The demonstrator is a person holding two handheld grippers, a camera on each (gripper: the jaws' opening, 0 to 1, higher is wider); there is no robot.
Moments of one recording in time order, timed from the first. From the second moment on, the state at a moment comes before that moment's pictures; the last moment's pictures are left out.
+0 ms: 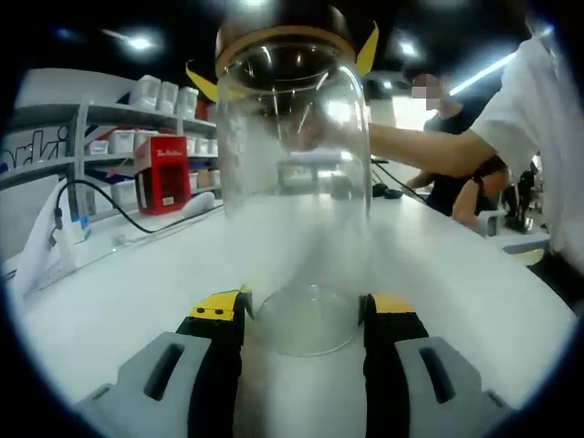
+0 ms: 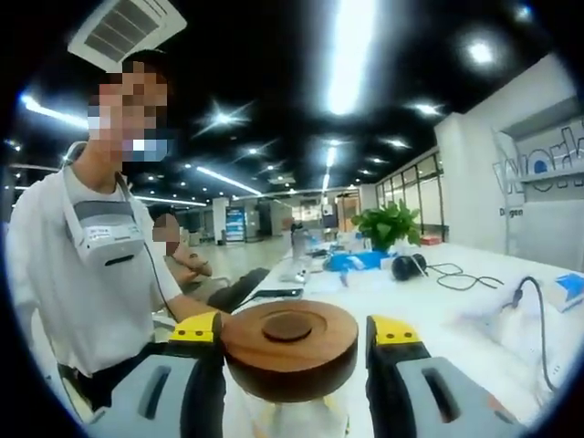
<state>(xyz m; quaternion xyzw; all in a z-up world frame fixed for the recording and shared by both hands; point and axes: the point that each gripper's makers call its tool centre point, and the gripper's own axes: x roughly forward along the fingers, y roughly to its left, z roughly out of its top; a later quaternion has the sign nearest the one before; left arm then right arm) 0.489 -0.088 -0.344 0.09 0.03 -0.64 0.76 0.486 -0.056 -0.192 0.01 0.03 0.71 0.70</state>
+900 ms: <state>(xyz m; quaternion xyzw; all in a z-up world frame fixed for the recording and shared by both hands) 0.488 -0.088 -0.344 0.09 0.03 -0.64 0.76 0.486 -0.057 -0.192 0.02 0.02 0.69 0.72</state>
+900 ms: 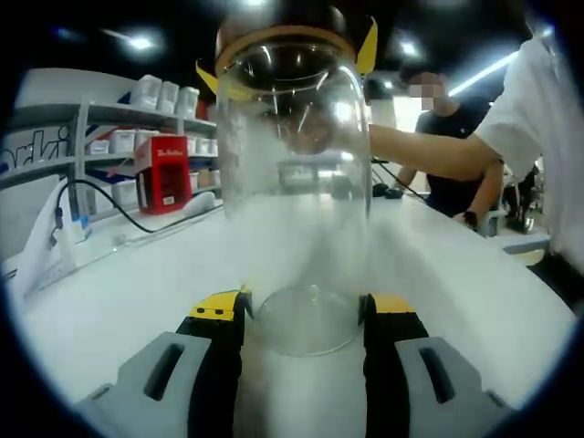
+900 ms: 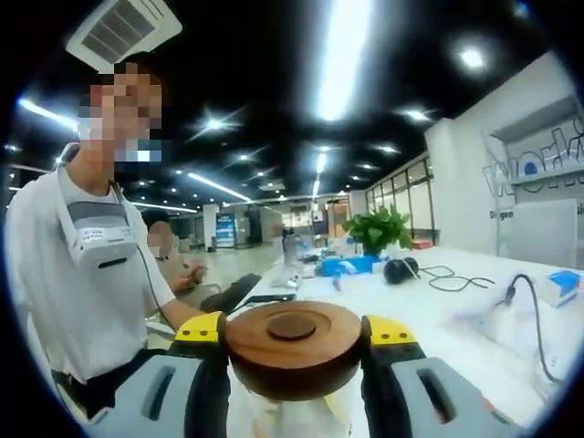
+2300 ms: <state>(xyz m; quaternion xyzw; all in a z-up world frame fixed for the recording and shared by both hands) 0.492 -0.086 -0.345 0.09 0.03 -0.63 0.77 0.500 -0.064 -0.190 0.03 -0.01 0.54 0.84</state>
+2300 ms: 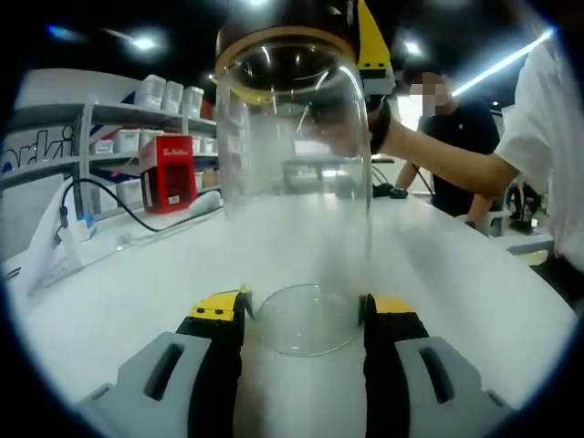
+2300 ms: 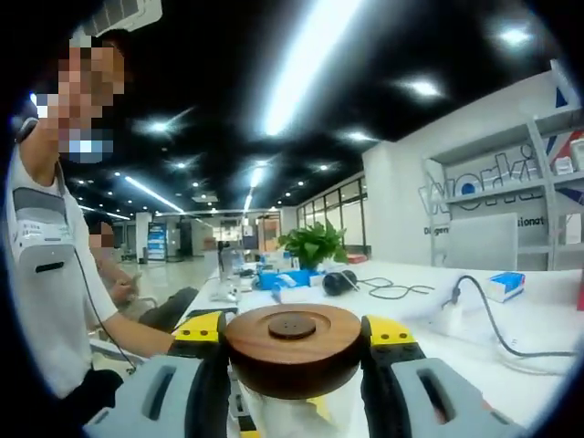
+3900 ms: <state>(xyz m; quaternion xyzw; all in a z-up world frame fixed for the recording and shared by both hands) 0.501 -0.085 -0.345 0.09 0.04 -0.62 0.77 0.506 -0.071 -0.190 0.01 -0.03 0.31 0.95</state>
